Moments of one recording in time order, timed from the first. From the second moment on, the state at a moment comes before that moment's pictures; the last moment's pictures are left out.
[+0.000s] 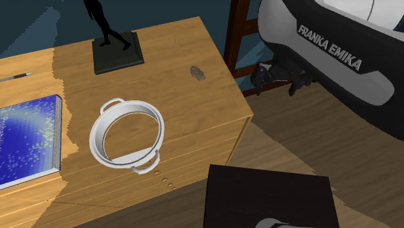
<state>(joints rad) 0.11 -0.42 0.10 -2.24 0.04 1.70 0.11</state>
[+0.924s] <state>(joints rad) 0.21 0.07 0.24 -1.83 0.02 1.75 0.26</state>
